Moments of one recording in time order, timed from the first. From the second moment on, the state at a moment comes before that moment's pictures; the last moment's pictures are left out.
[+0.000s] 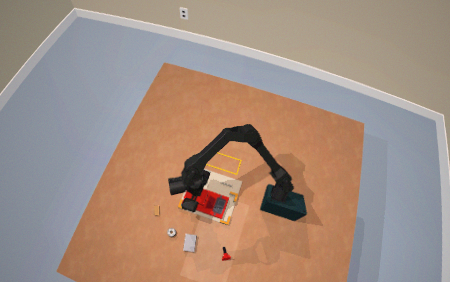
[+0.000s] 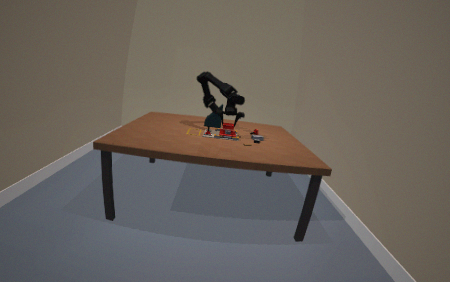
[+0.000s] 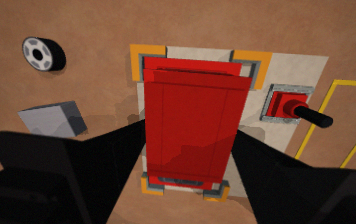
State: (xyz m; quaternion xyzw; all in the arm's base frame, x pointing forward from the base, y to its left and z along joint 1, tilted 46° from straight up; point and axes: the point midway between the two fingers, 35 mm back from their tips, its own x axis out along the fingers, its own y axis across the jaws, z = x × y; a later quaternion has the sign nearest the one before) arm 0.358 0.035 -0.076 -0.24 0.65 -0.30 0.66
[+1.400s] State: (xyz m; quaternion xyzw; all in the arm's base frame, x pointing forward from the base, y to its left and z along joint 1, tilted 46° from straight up) arm 0.354 0.023 -0.089 -0.25 0.65 -0.30 0.65
